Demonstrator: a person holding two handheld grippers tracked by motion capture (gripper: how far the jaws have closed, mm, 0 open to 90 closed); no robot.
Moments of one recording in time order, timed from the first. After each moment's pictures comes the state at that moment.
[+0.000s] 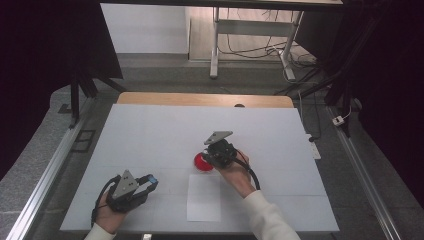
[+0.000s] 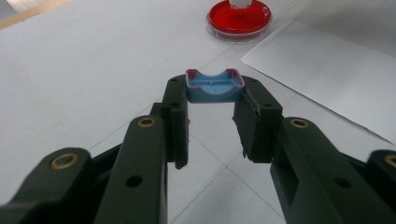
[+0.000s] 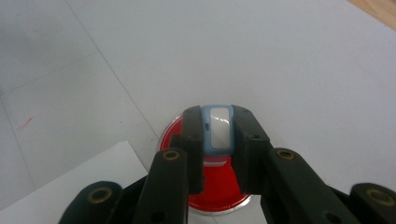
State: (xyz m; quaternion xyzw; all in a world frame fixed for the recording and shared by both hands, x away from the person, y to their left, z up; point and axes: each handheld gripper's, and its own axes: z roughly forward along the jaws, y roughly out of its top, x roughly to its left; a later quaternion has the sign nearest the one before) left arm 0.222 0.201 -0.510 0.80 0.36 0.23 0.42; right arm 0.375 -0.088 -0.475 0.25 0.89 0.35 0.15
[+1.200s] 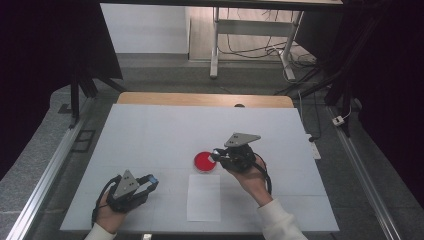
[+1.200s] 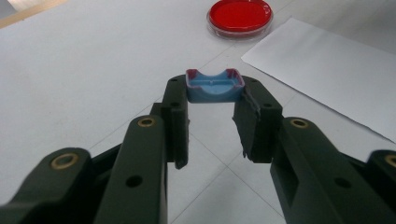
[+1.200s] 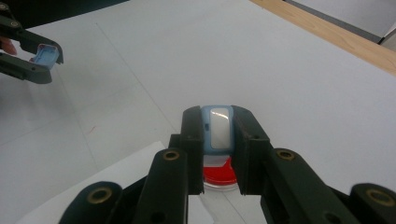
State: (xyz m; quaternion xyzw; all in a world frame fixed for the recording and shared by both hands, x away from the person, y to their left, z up) left arm 0.222 0.200 -0.510 0.81 0.36 0.23 0.41; right arm 0.347 -0.135 -0.443 0.24 0.86 0.44 0.13
